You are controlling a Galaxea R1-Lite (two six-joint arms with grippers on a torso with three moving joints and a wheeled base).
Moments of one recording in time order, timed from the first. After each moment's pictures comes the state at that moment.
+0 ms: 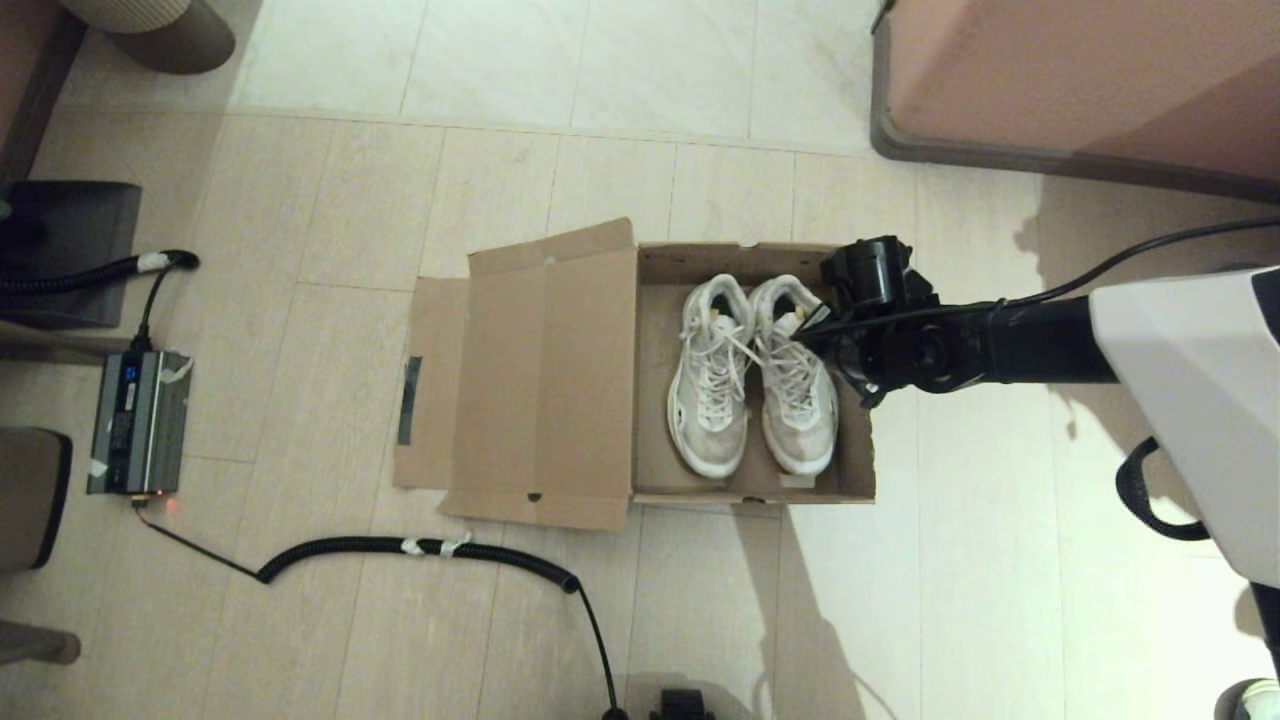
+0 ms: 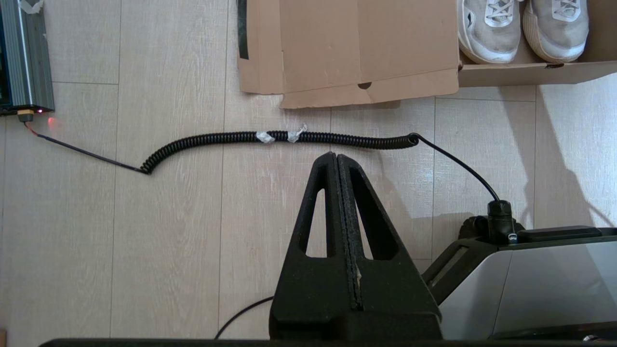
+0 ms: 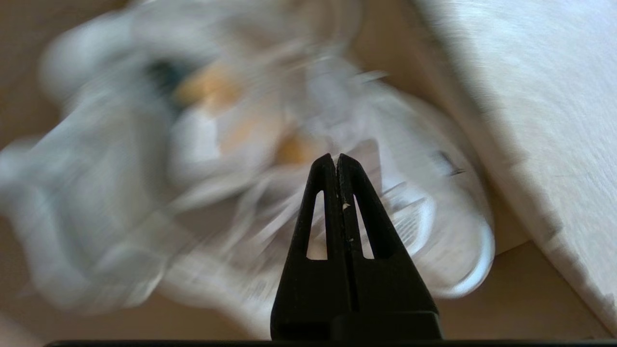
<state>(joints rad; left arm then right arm) 0.00 0.00 0.00 -0.02 0.00 0.01 0.35 2.26 -1.80 -0.01 -0.40 0.89</state>
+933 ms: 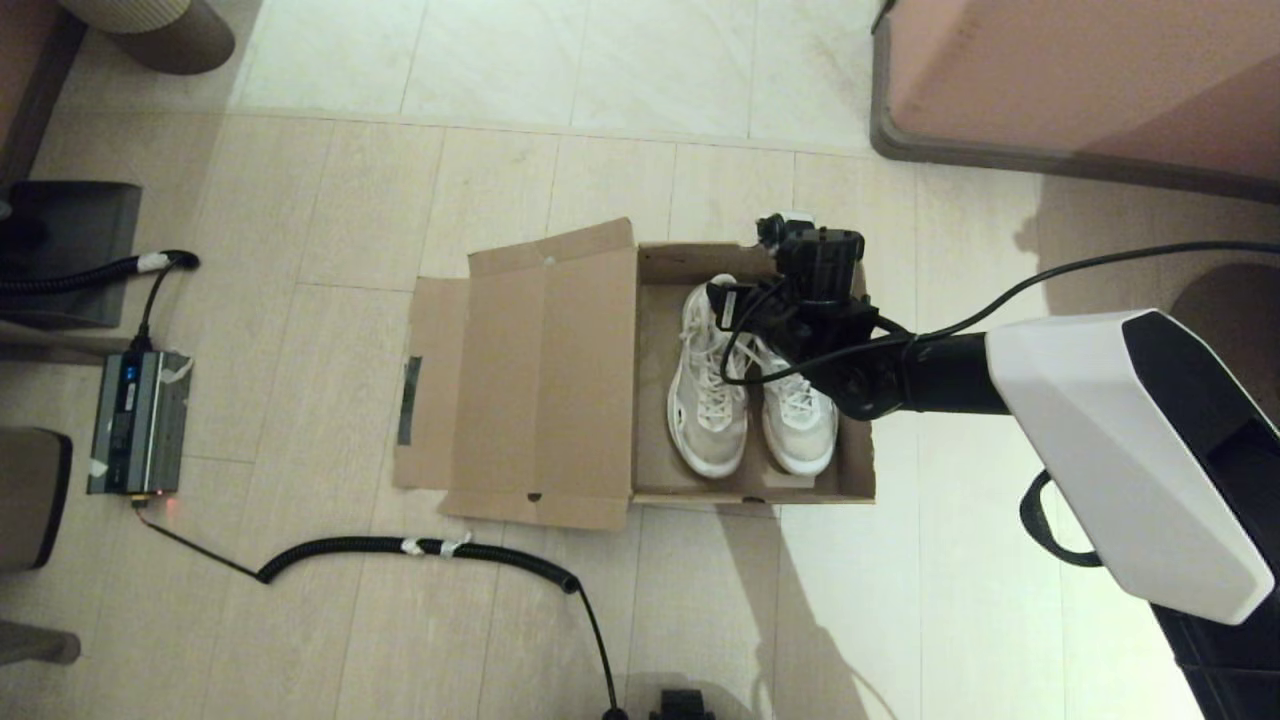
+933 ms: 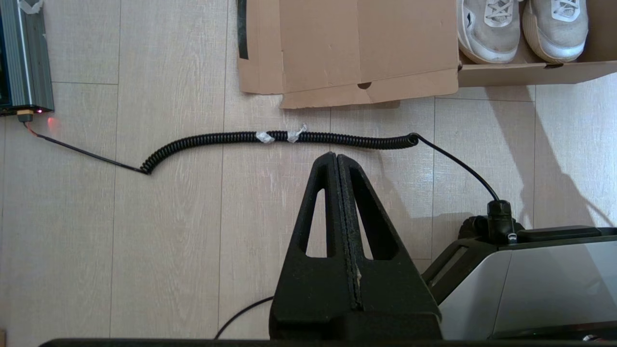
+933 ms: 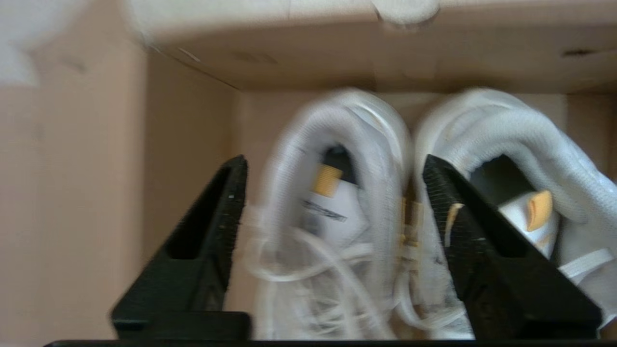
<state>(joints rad) 0.00 0.00 0.00 -0.02 0.00 0.01 0.45 2.40 -1.93 -0.45 -0.24 0.15</state>
